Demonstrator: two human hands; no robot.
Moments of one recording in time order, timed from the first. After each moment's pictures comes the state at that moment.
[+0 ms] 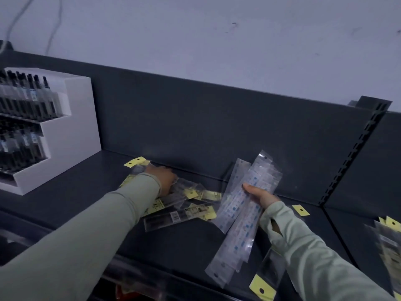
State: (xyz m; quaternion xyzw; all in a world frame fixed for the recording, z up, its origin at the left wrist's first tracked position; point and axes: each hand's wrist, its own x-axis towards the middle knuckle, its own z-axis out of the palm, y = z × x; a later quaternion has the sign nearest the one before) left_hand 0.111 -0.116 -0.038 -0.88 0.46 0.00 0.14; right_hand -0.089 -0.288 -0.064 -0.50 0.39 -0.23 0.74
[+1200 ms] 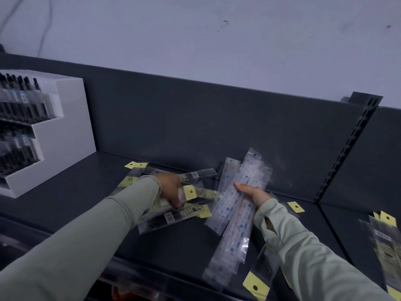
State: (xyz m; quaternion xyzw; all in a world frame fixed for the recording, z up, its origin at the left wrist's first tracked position) left_hand 0.101 -0.137 -0.045 -0.87 0.45 0.20 0.00; right_hand -0.090 -0.287 -0.063 -0.50 0.36 -0.21 0.76
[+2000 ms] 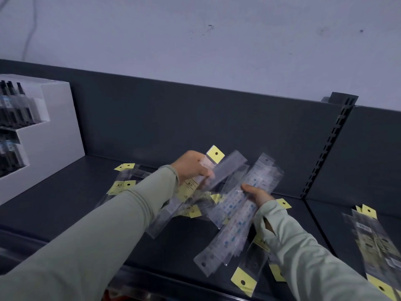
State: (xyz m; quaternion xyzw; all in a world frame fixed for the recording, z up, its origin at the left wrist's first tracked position) left_hand 0.055 -0.186 -0.010 -0.72 0.42 0.28 -0.48; right_hand -0.110 -0.317 -0.078 -0.45 0.44 -0.30 0.72
